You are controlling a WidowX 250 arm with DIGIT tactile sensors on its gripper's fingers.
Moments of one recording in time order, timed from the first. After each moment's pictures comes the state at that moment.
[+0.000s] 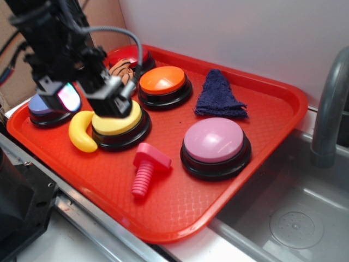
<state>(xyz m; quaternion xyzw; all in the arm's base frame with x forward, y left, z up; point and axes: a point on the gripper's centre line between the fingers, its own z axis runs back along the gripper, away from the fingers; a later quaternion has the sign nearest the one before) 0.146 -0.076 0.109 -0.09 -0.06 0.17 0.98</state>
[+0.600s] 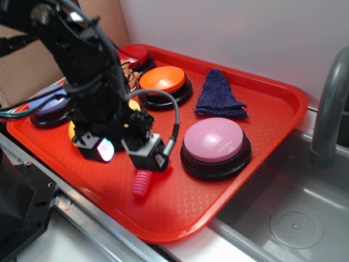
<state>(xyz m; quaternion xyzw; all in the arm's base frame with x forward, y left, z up) 0.151 -0.102 0.049 -0.08 -0.06 0.19 0.98</state>
